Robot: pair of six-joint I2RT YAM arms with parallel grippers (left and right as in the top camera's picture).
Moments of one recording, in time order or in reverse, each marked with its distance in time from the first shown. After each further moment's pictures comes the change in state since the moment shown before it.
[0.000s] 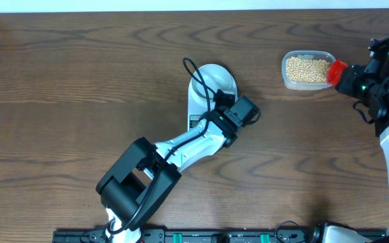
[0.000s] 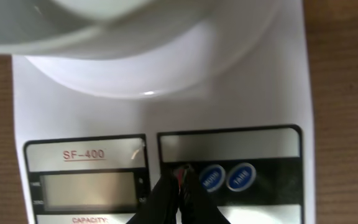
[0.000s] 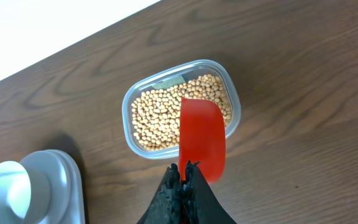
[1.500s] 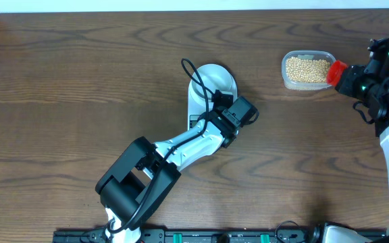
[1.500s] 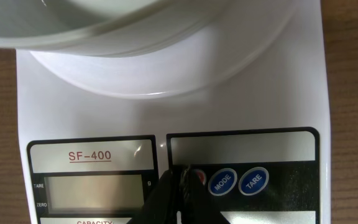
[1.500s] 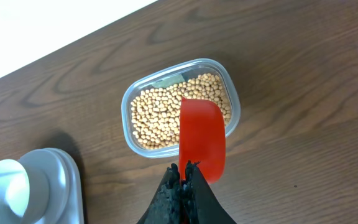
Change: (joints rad) left arm 0.012 0.000 -0.018 0.016 0.000 -0.004; right arm 0.000 0.000 0.000 -0.004 0.000 -0.007
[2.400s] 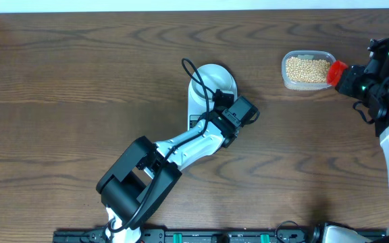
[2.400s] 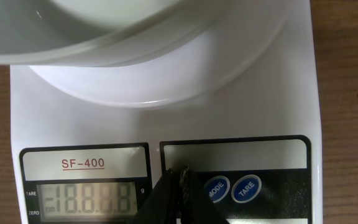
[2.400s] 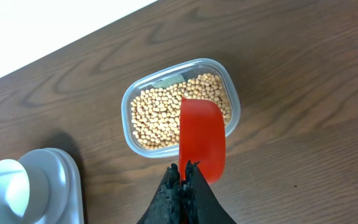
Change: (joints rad) left arm 0.000 0.008 0.000 0.023 -0.001 0.000; right arm 0.000 0.000 0.000 0.000 0.000 0.000
